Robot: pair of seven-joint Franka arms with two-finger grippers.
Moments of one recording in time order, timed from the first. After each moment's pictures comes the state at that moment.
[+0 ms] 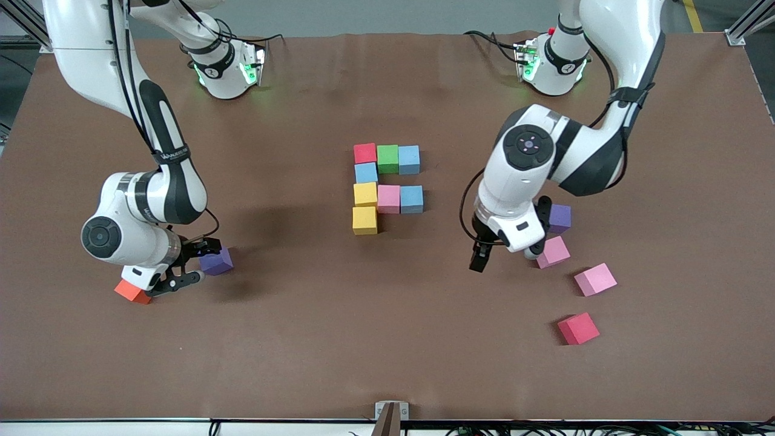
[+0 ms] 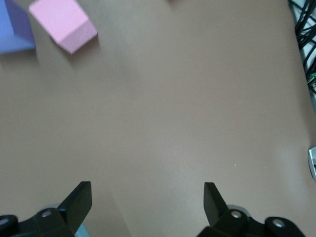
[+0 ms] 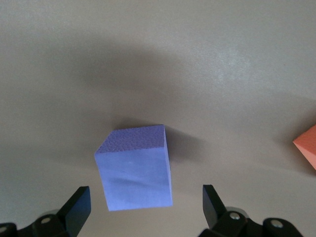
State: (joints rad) left arm -0.29 0.44 -0.24 -1.59 0.19 2.15 -1.78; right arm 0.26 0.54 -0.22 -1.79 0.14 2.18 -0.35
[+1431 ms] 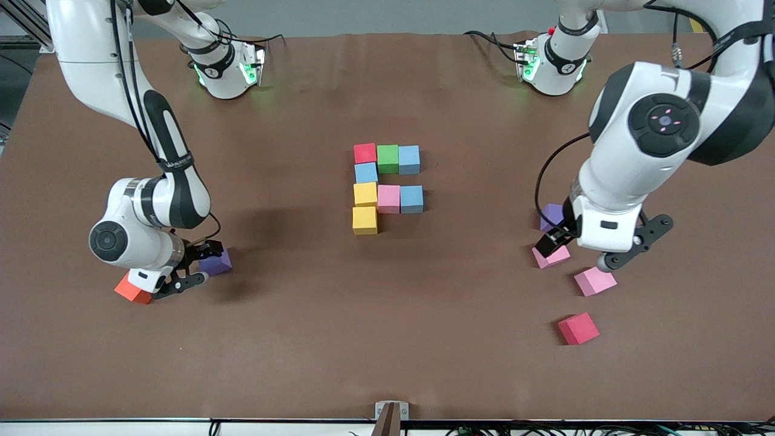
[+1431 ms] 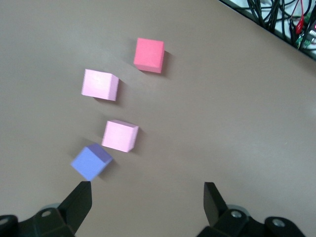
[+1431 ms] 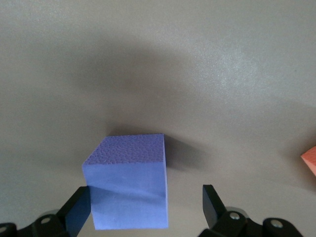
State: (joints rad) left arm -0.14 0.34 -0.24 -1.40 0.19 1.75 -0.93; right arm 0.23 0.58 -0.20 -1.79 0.16 2.21 -0.40
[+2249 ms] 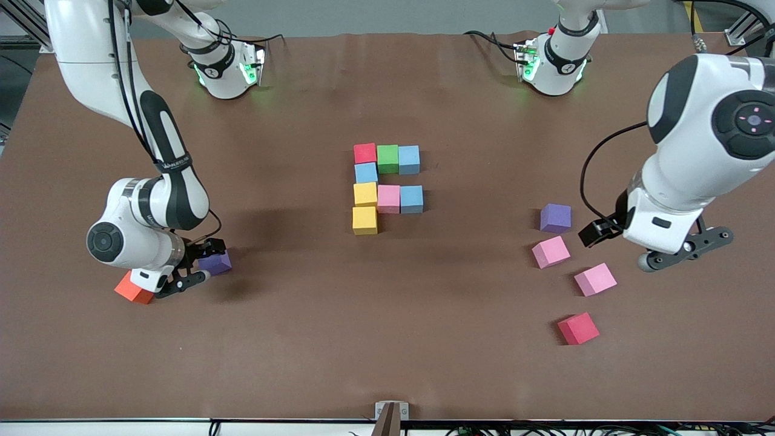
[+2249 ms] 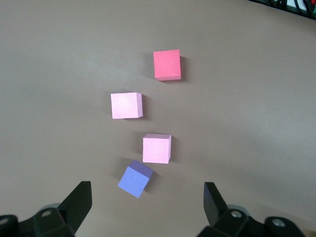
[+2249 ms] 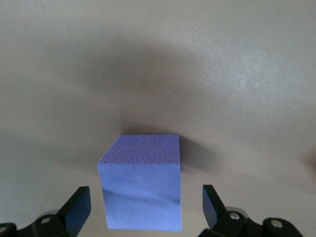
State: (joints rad) left arm -0.03 0.32 -0.23 -1.40 0.18 1.71 -0.59; right arm 0.23 0.58 -0.19 -1.79 0.19 2.19 -0.45
